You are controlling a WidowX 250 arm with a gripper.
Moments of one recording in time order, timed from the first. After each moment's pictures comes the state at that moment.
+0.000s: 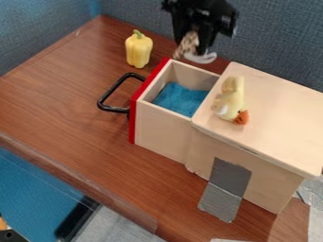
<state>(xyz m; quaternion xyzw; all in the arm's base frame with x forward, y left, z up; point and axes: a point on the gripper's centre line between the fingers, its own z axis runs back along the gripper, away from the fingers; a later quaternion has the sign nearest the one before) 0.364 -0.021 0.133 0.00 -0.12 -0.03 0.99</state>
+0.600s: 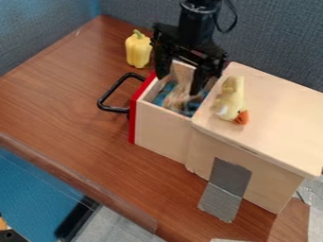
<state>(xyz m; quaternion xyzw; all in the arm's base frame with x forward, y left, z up) 0.335 -0.021 0.101 0.03 -0.04 0.00 1.00</state>
